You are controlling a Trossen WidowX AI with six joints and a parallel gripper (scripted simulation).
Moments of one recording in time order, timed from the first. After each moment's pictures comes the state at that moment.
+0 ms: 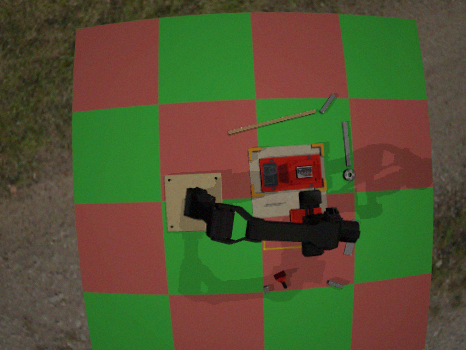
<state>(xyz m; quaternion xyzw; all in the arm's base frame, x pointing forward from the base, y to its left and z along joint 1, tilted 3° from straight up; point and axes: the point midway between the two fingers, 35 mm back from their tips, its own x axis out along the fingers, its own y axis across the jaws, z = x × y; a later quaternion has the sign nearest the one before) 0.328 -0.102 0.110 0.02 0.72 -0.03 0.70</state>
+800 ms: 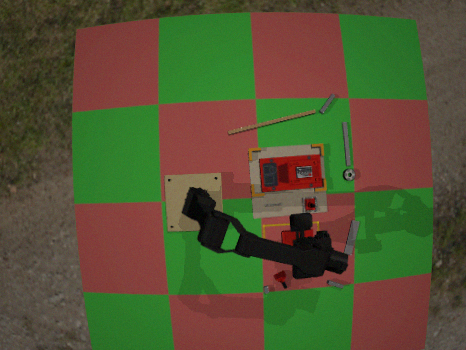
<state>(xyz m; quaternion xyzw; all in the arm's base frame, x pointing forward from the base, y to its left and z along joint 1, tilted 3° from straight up) 0.293 -0.163 0.113 0.01 0.72 -0.04 0.70</state>
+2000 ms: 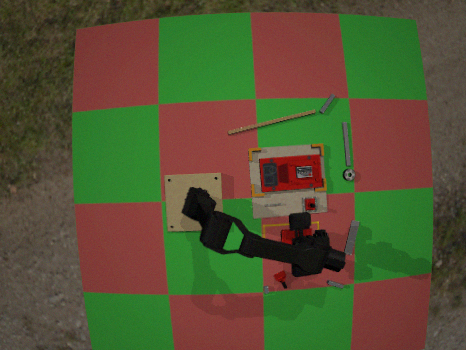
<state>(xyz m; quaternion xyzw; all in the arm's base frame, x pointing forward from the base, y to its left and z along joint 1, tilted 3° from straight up) 0.294 -0.165 0.086 0.01 0.72 -0.04 0.70</state>
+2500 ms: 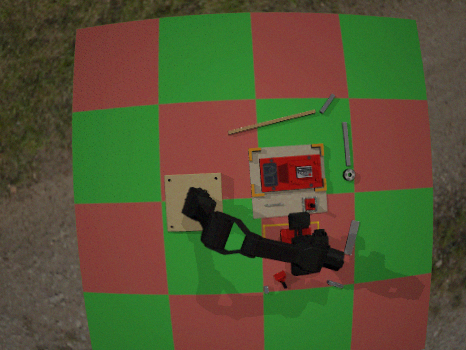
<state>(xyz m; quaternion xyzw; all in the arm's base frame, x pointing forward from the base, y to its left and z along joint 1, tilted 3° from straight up) 0.294 -0.166 0.074 0.01 0.72 -0.04 0.70</state>
